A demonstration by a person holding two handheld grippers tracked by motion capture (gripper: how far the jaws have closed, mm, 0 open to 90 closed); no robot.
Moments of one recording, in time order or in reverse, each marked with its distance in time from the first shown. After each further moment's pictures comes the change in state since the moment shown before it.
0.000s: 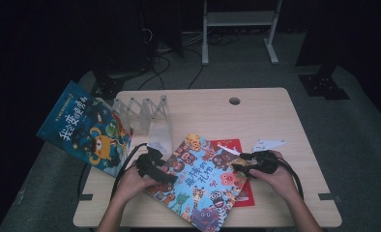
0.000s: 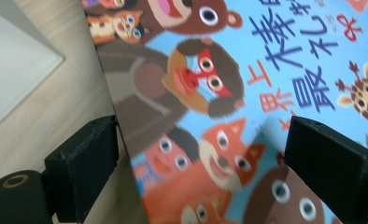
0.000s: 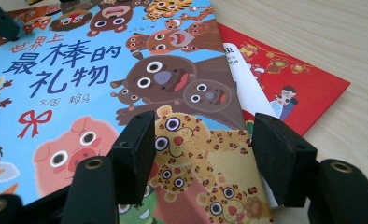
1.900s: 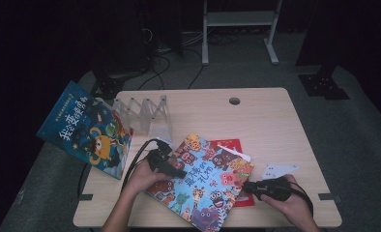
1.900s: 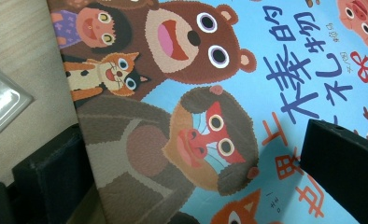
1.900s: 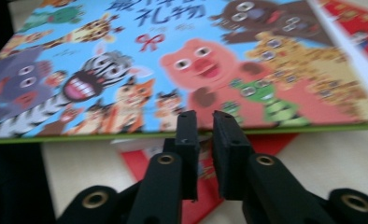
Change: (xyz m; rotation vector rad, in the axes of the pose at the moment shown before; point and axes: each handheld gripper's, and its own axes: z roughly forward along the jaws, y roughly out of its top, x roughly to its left) left arm 0.010 0.021 0.026 0.029 -0.070 -0.059; right arm 0.058 -0.038 -0.047 0.064 0.056 -0.057
